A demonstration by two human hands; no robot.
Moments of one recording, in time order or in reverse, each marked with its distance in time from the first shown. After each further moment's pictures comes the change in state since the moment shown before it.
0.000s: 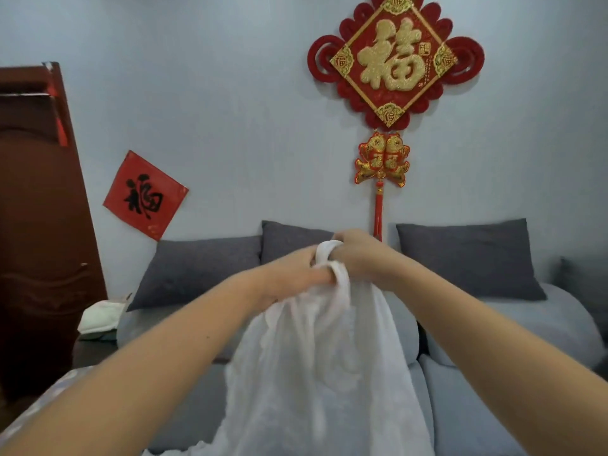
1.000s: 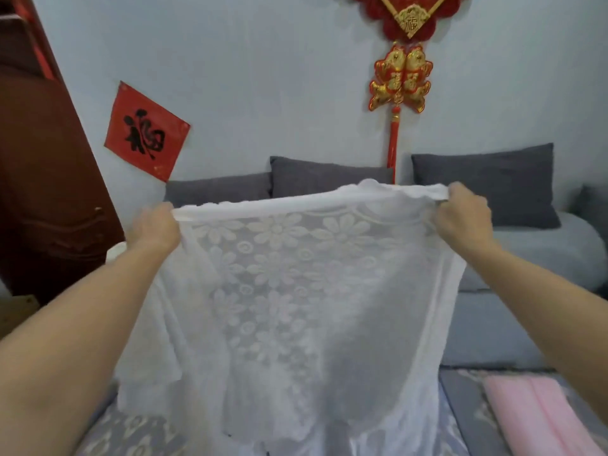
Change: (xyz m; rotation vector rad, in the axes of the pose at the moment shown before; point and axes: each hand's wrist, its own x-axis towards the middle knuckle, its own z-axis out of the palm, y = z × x) left_hand -0.074 -0.188 -0.163 1.032 0.852 -0.640; right_hand -0.025 0.144 -0.005 -0.346 0.626 0.239
